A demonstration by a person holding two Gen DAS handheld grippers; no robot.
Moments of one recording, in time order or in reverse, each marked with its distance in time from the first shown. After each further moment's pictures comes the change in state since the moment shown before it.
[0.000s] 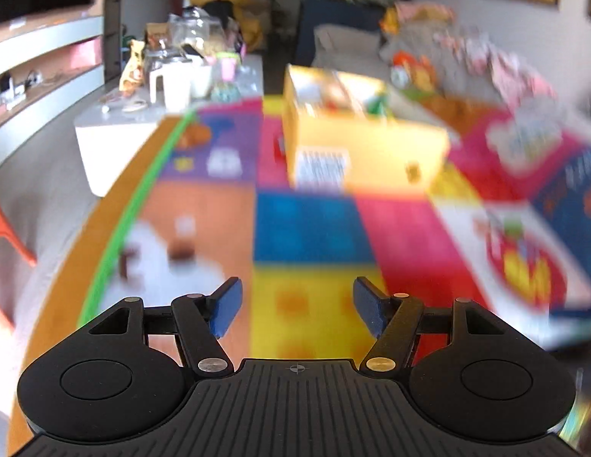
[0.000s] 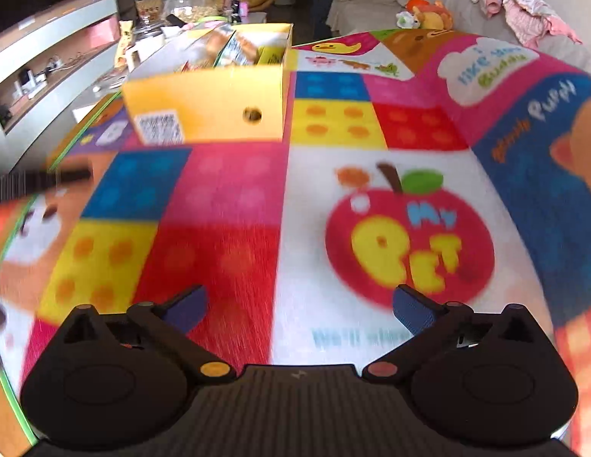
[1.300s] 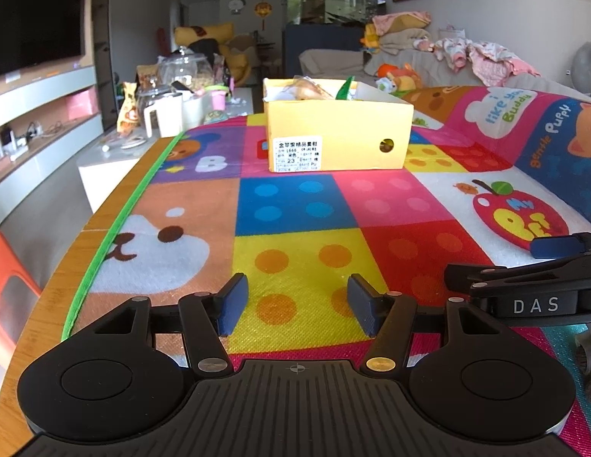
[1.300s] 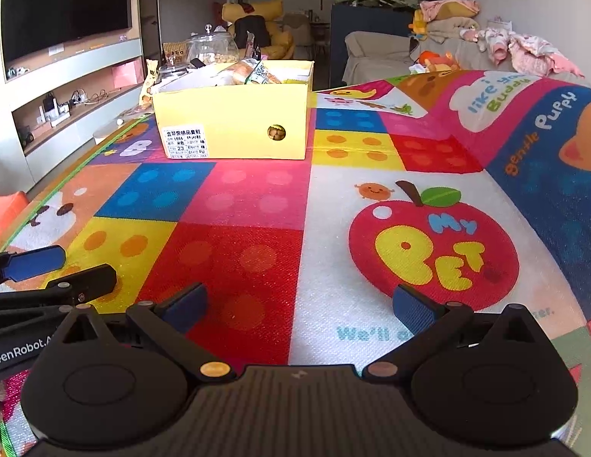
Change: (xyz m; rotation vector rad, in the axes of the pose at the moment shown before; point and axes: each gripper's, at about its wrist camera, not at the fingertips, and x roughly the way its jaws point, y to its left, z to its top) left arm -0.006 -0.016 -0.040 0.102 -0.119 0.029; right arm 0.007 0.012 -0.025 0.004 -0.214 0.035
